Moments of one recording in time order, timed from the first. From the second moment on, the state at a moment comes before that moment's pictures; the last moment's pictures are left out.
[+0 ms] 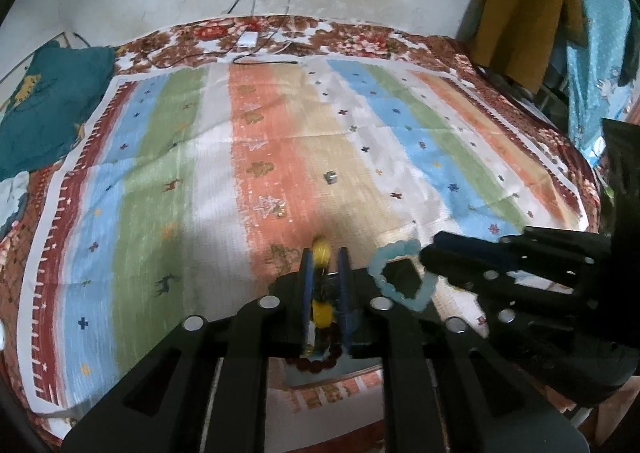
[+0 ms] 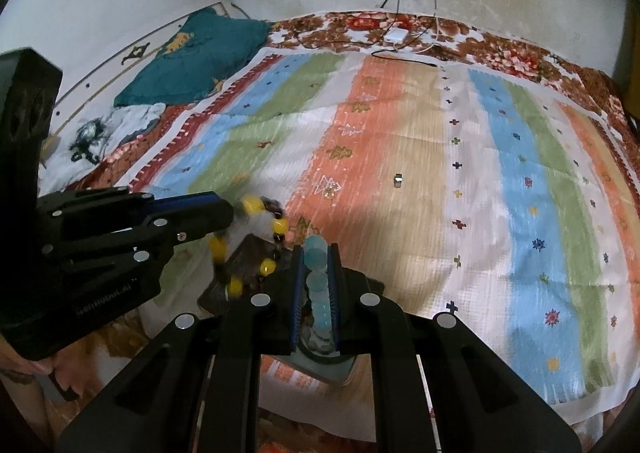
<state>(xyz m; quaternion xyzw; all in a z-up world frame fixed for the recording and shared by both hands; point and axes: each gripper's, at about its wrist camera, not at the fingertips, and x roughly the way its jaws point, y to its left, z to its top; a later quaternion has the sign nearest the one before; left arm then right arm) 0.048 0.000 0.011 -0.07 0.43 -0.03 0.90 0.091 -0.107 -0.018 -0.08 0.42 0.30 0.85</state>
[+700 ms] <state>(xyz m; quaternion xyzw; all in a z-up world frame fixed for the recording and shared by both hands) 0.080 0.026 0.000 -0.09 0.45 0.01 0.89 0.133 -0.117 -0.034 -0.09 0.43 0.26 0.86</state>
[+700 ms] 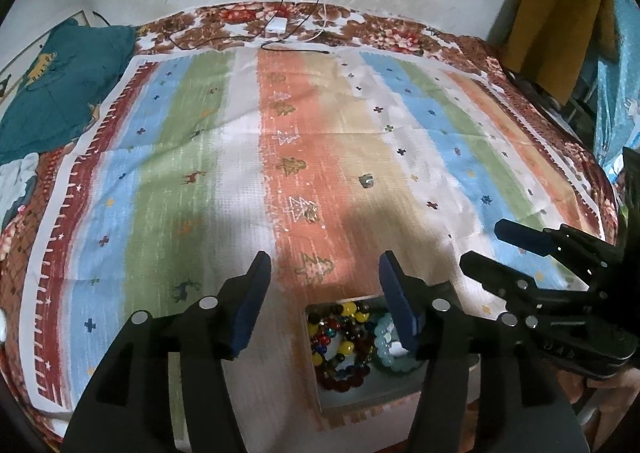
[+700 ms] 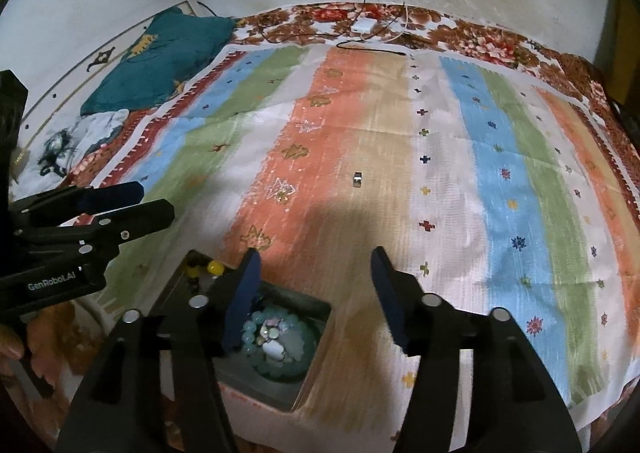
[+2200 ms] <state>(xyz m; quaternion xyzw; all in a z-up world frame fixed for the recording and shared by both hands) 0.192 0.046 -0.064 -0.08 0.55 0.01 0.83 0.259 -0.103 -0.081 -0.06 0.51 0.21 0.83</state>
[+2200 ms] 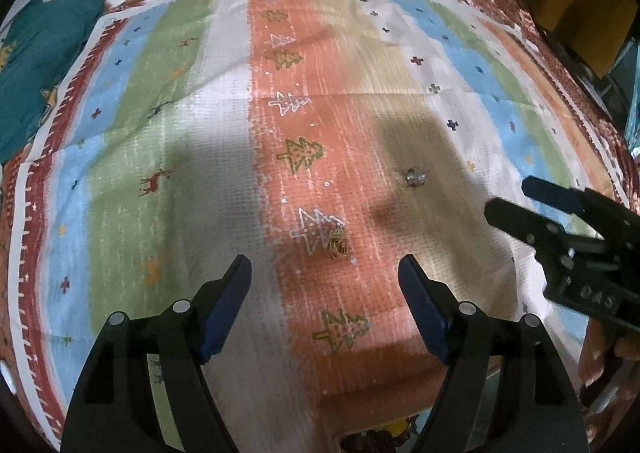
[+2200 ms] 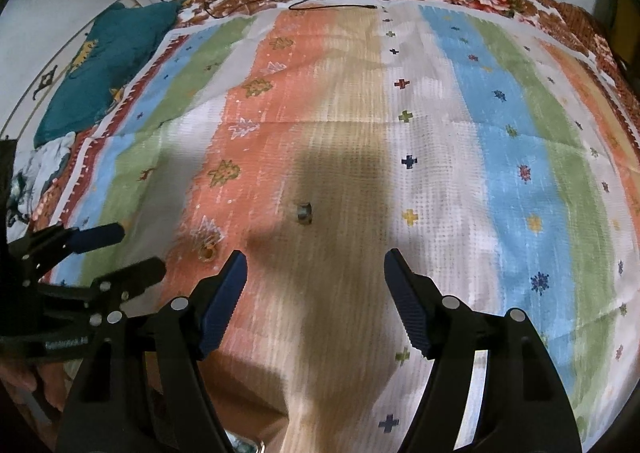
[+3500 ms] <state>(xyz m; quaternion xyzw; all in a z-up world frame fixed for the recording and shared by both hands) 0.241 0.032 -0.118 -0.07 0.62 -0.05 0.78 0.316 -0.058 -0.136 -0.10 0.55 0.21 0.80</state>
